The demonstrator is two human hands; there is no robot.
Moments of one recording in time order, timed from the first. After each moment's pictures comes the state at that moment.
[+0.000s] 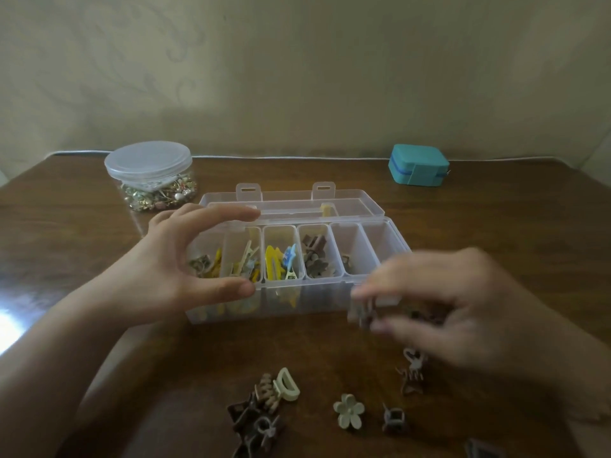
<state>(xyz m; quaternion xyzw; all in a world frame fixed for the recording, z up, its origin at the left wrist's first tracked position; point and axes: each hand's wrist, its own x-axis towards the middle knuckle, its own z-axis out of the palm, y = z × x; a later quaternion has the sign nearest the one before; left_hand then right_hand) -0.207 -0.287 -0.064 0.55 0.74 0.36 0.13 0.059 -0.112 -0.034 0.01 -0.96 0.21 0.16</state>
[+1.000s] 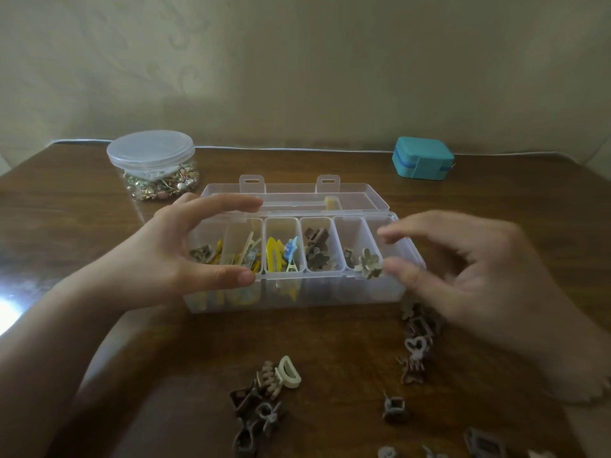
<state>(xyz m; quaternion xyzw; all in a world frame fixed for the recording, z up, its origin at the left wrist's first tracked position) -0.203 -0.288 -0.057 0.54 0.73 0.38 0.16 0.060 -0.111 -0.032 -0.10 -0.94 0.17 0.26</state>
